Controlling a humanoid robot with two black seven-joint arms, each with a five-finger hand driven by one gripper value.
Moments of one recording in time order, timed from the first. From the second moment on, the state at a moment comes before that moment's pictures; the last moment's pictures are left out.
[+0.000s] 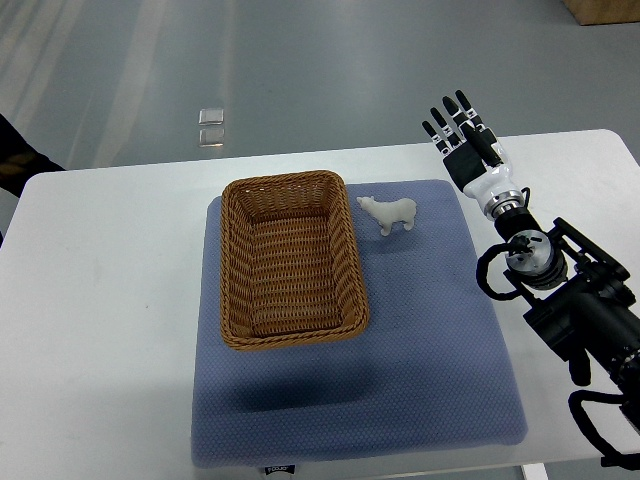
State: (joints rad) left arm 0.02 0.00 -0.24 -0.12 0.01 -0.01 -0.07; right arm 0.66 -0.03 1.12 0.60 -0.09 0.31 0.27
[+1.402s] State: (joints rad) left arm 0.02 0.00 -0.23 -0.14 0.01 -0.02 -0.07; right arm 1.22 -0.36 0.21 0.77 -1.10 0.36 -0.03
